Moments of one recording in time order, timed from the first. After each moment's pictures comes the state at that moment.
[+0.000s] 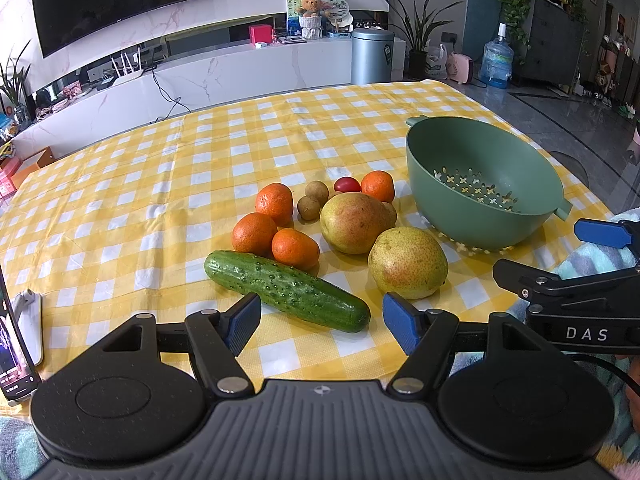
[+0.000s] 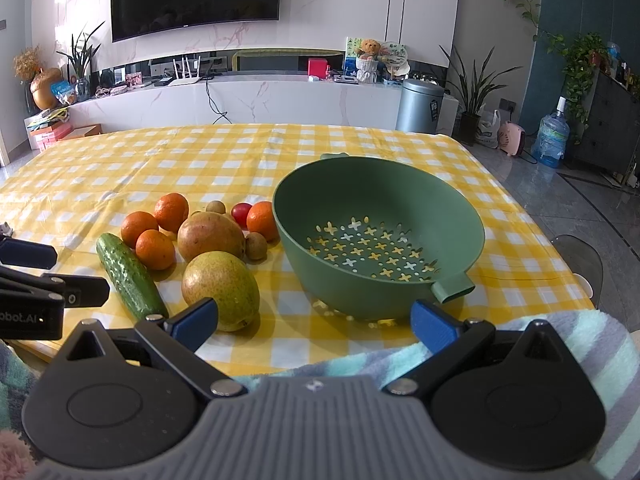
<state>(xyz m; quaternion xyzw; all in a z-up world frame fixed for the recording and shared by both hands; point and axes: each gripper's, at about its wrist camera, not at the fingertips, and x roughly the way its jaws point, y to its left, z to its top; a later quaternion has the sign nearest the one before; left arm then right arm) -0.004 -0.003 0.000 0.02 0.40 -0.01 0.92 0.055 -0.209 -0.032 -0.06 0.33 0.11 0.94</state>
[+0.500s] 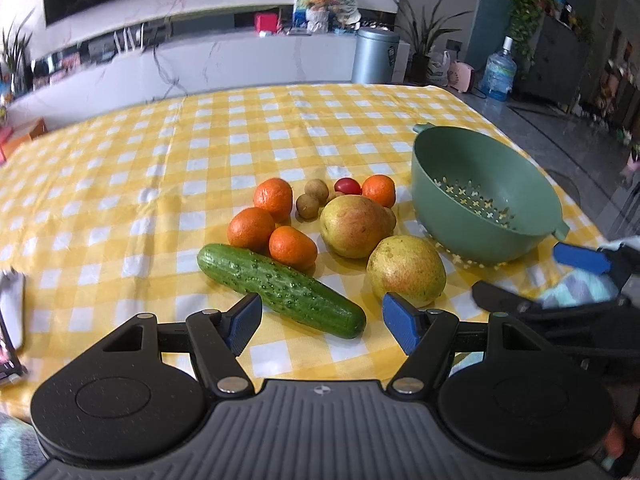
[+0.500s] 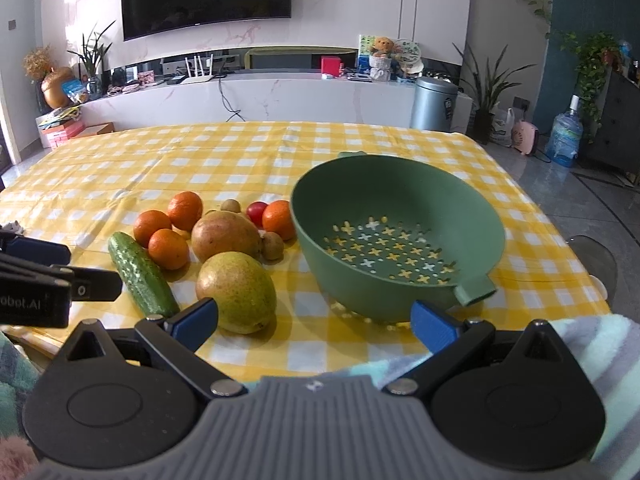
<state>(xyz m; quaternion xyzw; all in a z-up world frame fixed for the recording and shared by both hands) 0.008 0.014 -0.004 -0.04 0.41 -0.02 0.91 0.062 -0.199 -0.035 -0.05 0.33 0.14 0.93</state>
